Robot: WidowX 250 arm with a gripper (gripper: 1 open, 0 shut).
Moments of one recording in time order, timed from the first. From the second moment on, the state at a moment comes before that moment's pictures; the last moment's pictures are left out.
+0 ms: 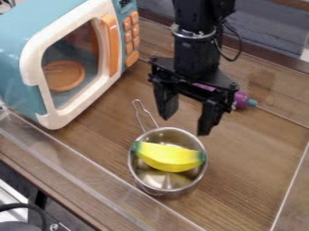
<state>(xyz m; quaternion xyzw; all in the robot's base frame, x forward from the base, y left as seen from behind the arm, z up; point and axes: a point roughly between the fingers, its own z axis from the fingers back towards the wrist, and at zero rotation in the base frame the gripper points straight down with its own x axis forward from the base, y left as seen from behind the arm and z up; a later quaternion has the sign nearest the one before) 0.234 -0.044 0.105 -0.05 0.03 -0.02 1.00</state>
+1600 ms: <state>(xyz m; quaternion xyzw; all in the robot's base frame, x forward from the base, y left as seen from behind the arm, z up) 0.243 -0.053 0.093 -0.05 0.04 0.06 1.00</state>
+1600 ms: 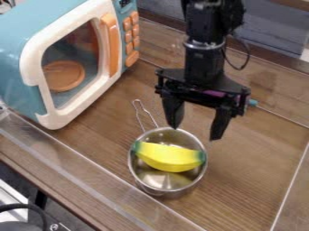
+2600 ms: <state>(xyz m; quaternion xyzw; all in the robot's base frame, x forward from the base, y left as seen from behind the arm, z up) 0.301 -0.008 0.141 -0.07 -0.08 0.04 0.99</state>
